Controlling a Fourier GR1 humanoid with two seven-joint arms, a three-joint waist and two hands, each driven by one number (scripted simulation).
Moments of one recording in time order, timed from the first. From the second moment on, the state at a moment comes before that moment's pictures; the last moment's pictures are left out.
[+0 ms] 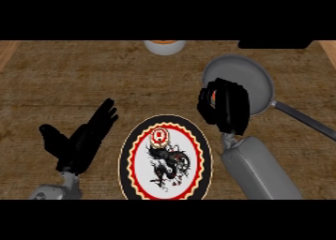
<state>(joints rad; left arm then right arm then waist) -0.06 0.13 -0.14 -1.55 0.25 -0.04 0.22 -0.49 -0.08 0.36 -1.32 1.01 -0.49 0.54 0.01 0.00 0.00</state>
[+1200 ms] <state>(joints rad) -0.11 0.10 -0.15 -1.55 0.23 -0.06 0.23 -0.90 -0.28 -0.11 -0.32 0.71 -0.72 0.01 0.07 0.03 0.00</state>
